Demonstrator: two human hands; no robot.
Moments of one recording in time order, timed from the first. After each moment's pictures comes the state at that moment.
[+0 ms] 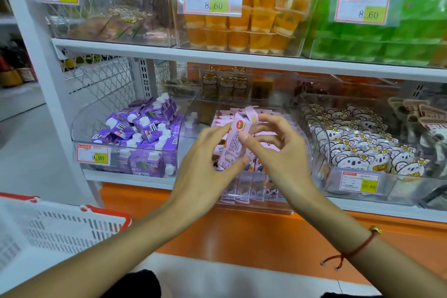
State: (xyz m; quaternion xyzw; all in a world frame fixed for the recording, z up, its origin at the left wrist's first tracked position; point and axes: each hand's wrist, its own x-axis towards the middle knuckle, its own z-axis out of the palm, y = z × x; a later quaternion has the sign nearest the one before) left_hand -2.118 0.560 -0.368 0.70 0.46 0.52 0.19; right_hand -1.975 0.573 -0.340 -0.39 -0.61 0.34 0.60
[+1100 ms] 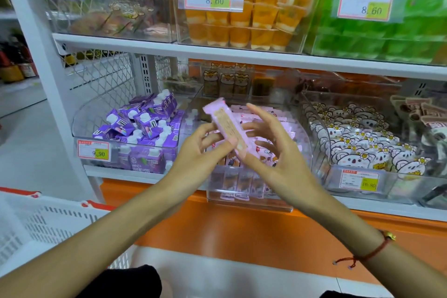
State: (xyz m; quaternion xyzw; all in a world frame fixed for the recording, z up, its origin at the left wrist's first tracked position) left_hand -2.123 0.563 -0.352 0.56 0.41 0.54 0.47; right_hand -1.958 0.568 -0.346 -0.34 -0.76 0.30 0.47
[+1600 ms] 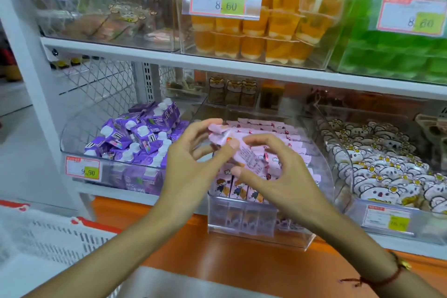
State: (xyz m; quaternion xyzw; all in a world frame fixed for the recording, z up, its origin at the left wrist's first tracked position) left_hand -2.125 0.598 -0.344 0.52 0.40 0.66 0.37; right_hand -1.966 0.616 -0.342 -0.39 -0.78 0.24 0.42
